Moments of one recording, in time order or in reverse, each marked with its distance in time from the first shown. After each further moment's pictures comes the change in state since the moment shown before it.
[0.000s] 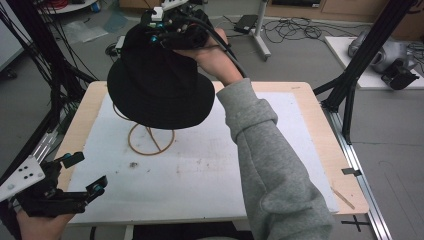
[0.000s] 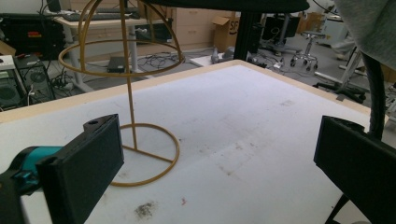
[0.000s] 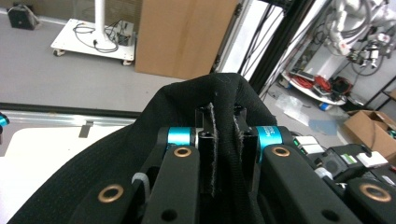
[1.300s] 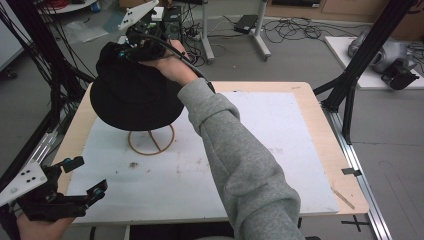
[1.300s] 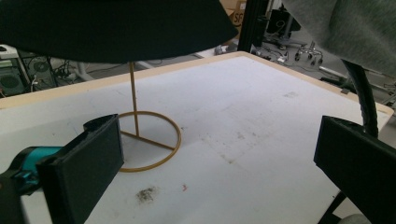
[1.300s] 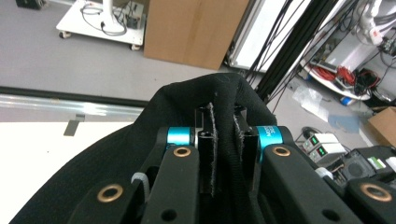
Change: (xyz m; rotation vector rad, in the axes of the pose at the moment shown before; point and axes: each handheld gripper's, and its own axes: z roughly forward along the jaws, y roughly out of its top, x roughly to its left) left arm 0.000 -0.009 -0.004 0.032 0.020 -0.015; right arm 0.002 -0.017 0.112 0.071 0.052 -0.019
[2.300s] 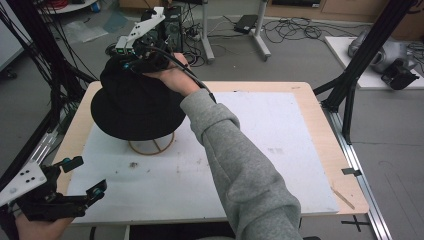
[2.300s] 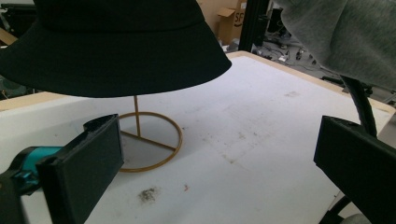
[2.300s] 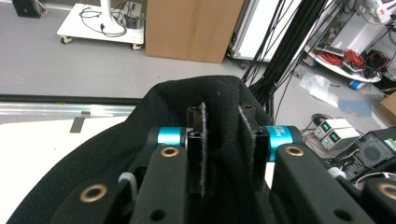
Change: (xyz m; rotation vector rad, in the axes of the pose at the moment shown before) left arm 0.000 0.001 -0.001 0.008 0.009 0.012; right arm 0.007 -0.026 0.006 0.000 0.006 0.087
